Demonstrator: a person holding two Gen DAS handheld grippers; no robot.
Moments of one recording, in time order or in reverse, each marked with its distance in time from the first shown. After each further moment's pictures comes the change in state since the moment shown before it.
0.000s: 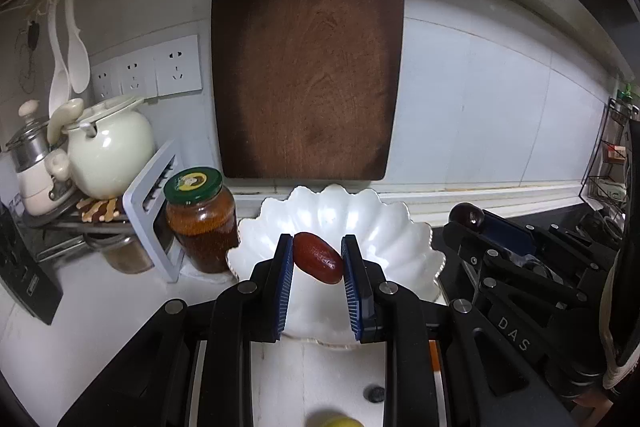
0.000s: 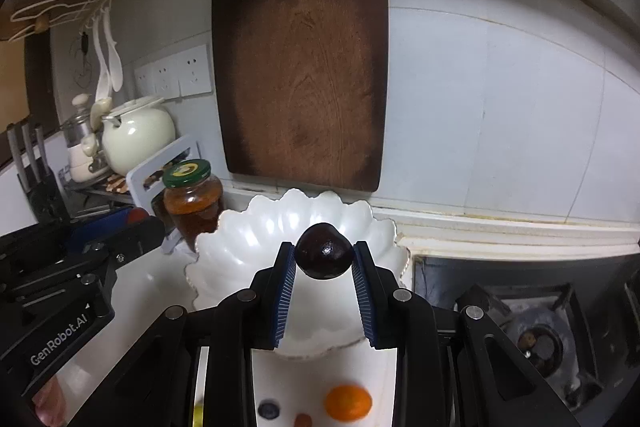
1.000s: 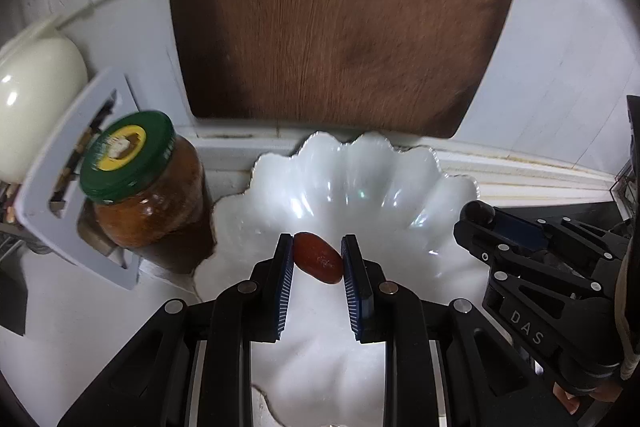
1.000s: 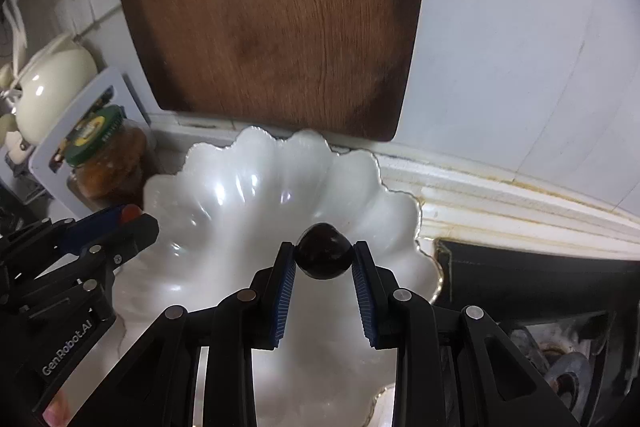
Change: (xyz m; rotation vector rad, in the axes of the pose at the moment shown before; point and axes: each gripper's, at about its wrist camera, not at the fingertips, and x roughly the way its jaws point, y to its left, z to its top) left arm 0.172 0.034 0.026 -0.074 0.369 -0.003; right arm 0.165 -0.014 0.029 0.012 0.417 0.002
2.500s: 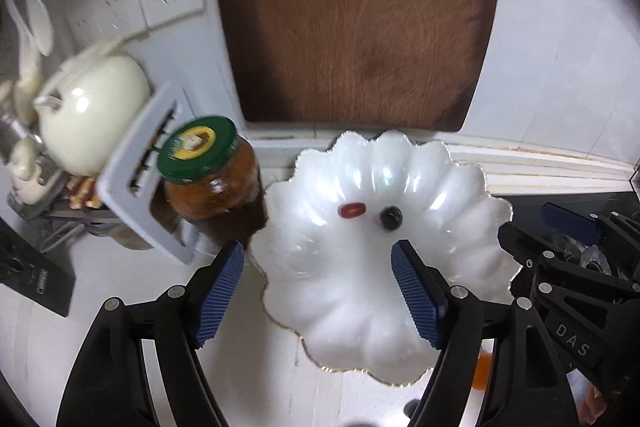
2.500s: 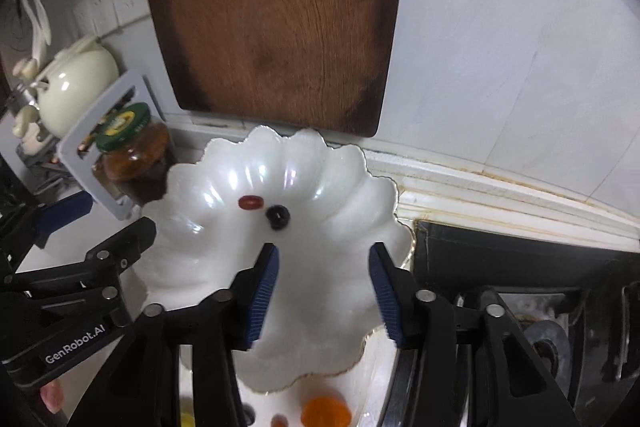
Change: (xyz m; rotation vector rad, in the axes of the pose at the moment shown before) left arm -0.071 0.002 -0.027 0.023 -0.071 0.144; right arm -0.062 0.000 -0.022 -0.012 -0.054 -0.018
